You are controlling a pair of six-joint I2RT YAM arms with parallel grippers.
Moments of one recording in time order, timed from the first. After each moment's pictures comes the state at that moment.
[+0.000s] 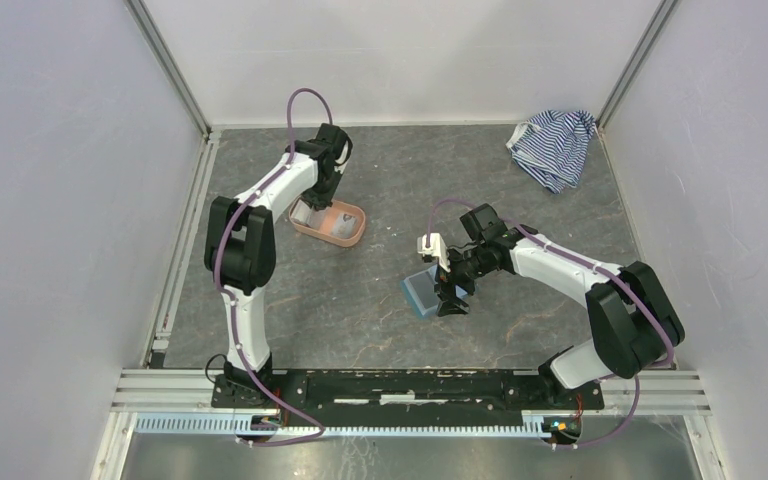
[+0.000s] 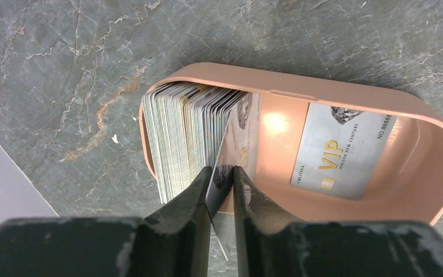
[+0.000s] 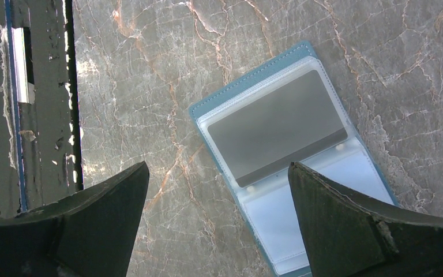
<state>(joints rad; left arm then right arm) -0.33 2.05 1.69 -0.85 -0.29 0.09 0.52 1.49 0.84 -0.53 -0.76 -0.78</state>
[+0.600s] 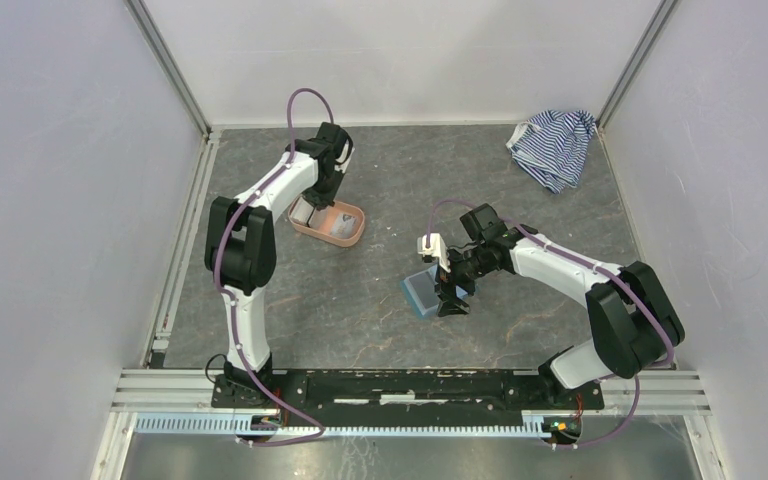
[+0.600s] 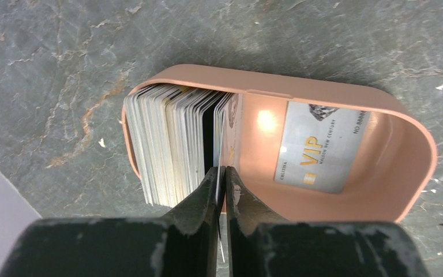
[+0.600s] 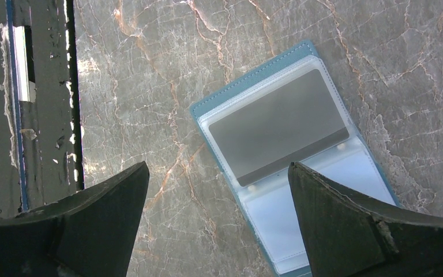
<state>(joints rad) -0.33 2.05 1.70 -0.87 -0.26 0.08 0.52 1.49 0.85 -0.53 -0.76 -0.79</state>
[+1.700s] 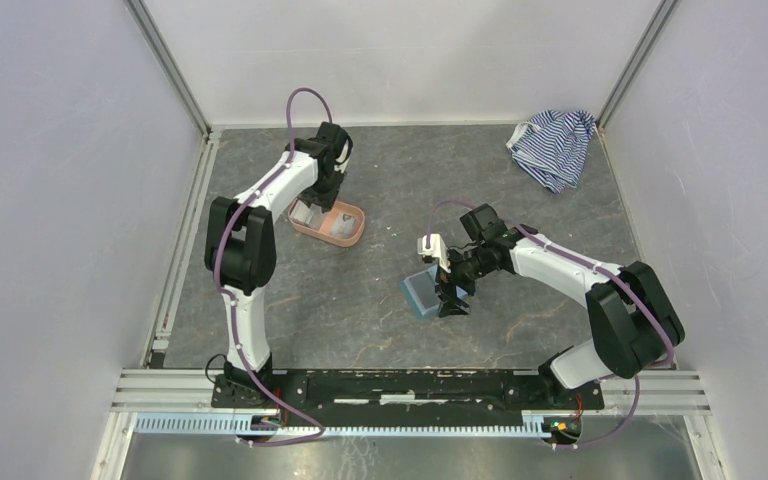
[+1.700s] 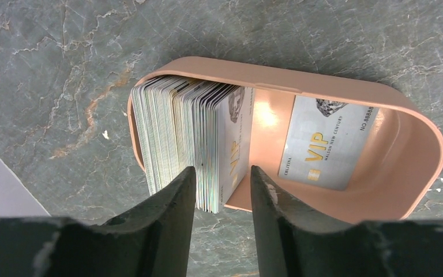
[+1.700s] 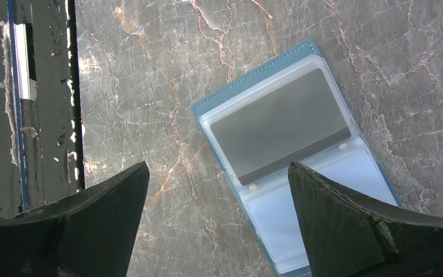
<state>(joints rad) -0.33 2.05 1.71 -0.89 -0.26 0.07 0.52 1.49 0.85 -0.54 -0.76 -0.79</state>
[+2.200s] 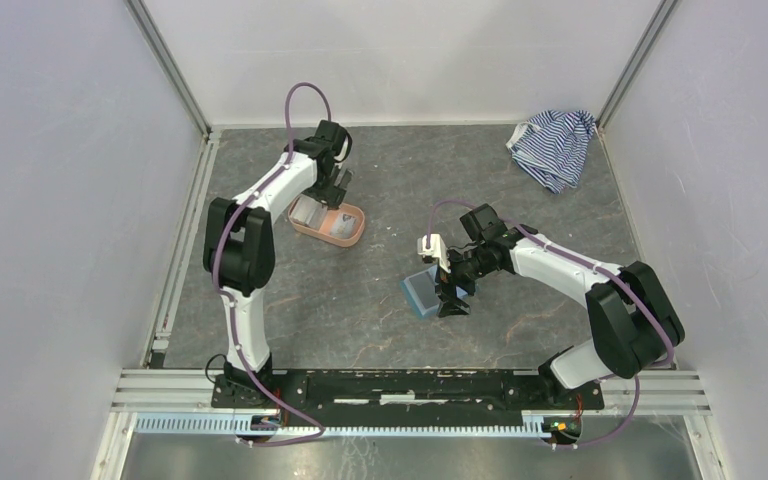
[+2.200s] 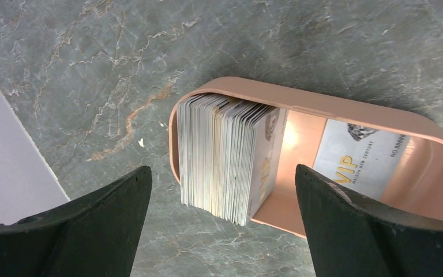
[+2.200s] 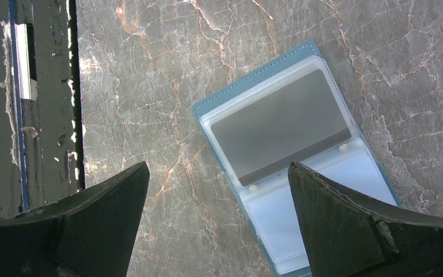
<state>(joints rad) -0.33 2.03 1.70 -0.82 -0.35 0.10 0.52 1.49 0.85 -0.54 -0.77 -0.80</state>
